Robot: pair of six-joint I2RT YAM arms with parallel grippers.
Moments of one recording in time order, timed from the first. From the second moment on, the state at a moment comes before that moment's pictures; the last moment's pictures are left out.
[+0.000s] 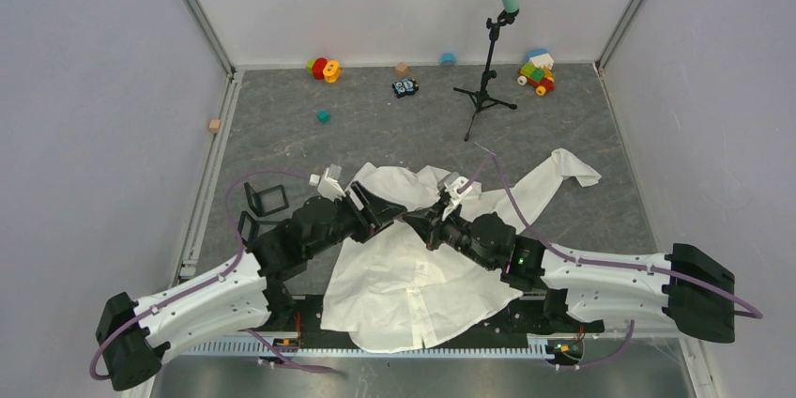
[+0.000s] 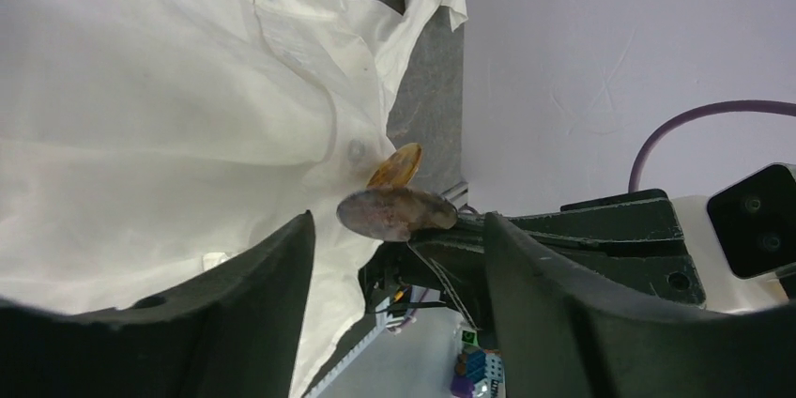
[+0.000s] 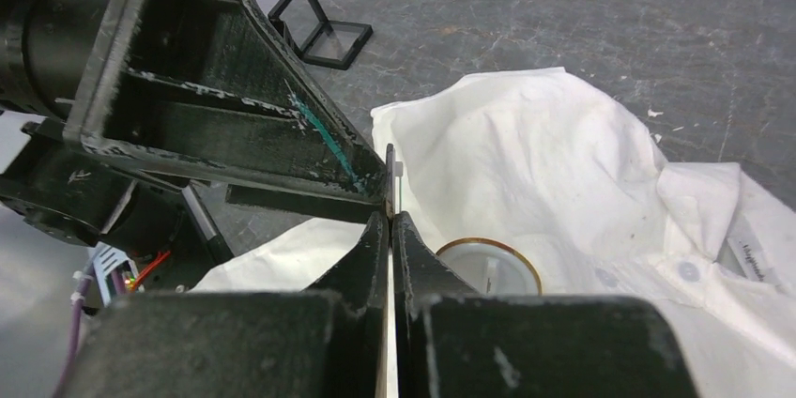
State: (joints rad) left arm -0.92 0.75 0.46 -0.04 -0.10 -1.29; right arm 1.20 1.05 0.45 0.50 0.30 0.34
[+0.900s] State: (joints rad) left arm -0.92 0.79 0.44 0.00 -0.08 -1.41; right arm 1.32 1.02 0.40 0.54 0.38 -0.35
